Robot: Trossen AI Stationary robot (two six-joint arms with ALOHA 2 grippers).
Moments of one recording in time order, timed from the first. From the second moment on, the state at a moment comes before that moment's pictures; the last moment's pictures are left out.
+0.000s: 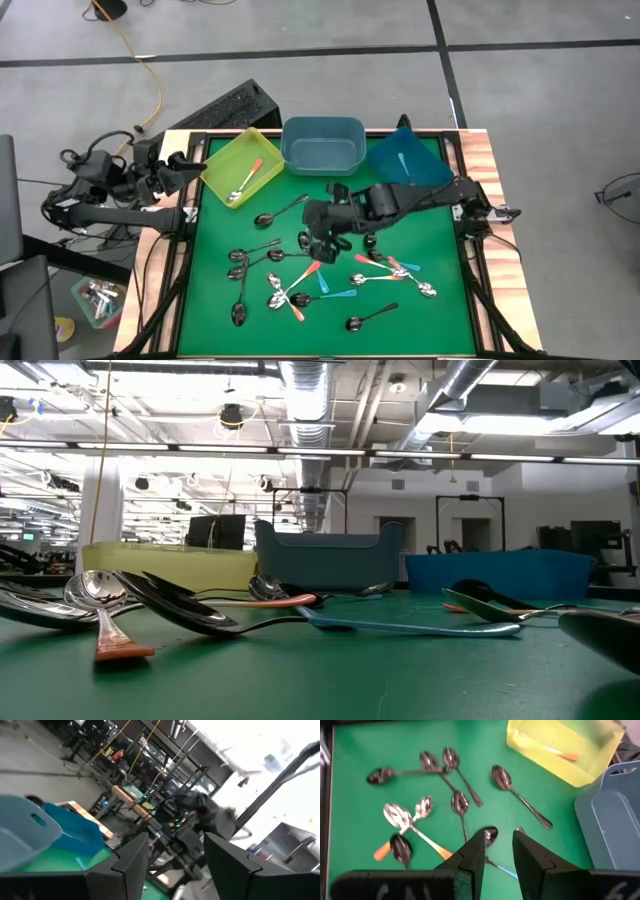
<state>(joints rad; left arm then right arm) 0.01 0.32 0.86 -0.41 -0.14 -0.69 0.21 1.99 2.24 -1.18 0.29 0.29</state>
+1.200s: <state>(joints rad) 0.01 0.45 0.86 -0.55 -0.39 -0.55 0.02 1.98 2.24 -1.38 0.09 0.01</state>
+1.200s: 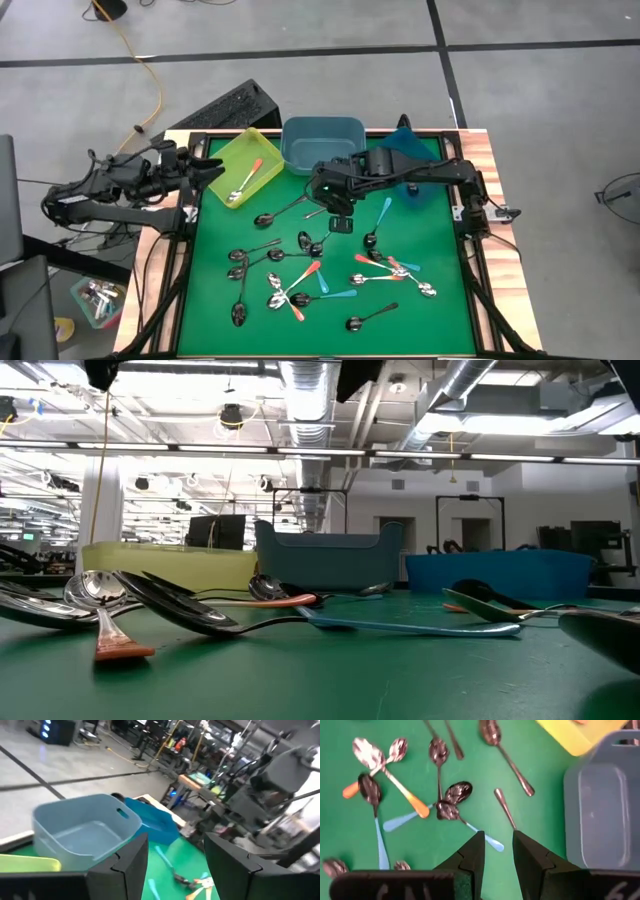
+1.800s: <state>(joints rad) 0.01 0.54 0.86 -0.57 -0.42 -0.60 -0.13 1.98 2.24 -1.24 -0.07 -0.23</state>
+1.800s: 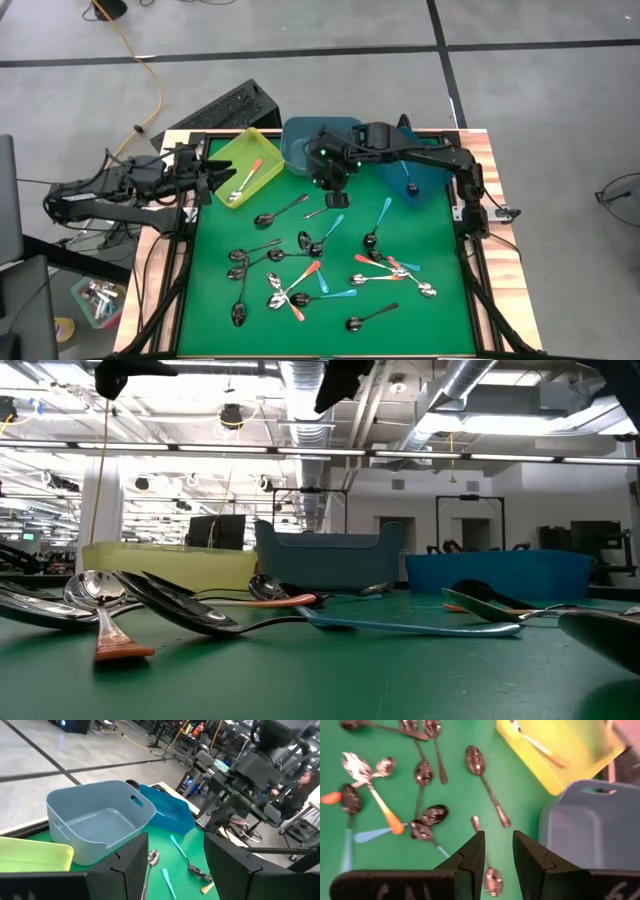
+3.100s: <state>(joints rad) 0.12 0.62 0.86 -0.58 -0.34 -0.61 -0.19 1.98 1.63 -0.87 -0.16 -0.60</state>
